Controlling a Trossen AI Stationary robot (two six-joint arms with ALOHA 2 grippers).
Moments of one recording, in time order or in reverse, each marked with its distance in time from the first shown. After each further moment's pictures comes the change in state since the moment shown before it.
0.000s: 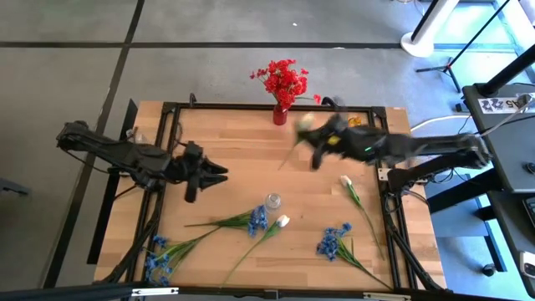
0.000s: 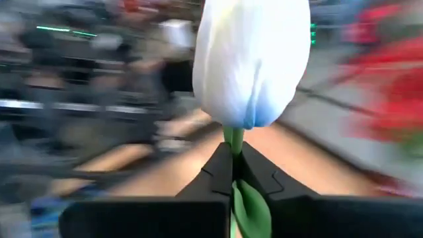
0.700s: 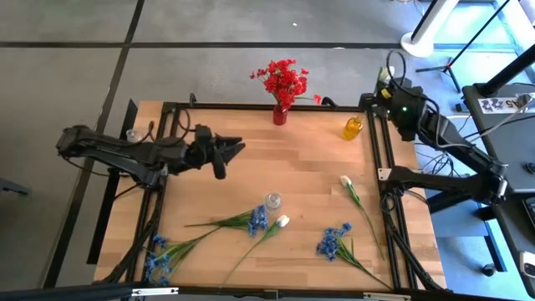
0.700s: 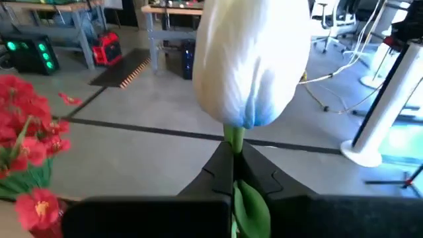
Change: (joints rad) left arm 0.180 0.170 -0.001 0.342 -0.209 0.144; right arm -0.613 -0.367 -0.062 -0.455 0.372 -0.132
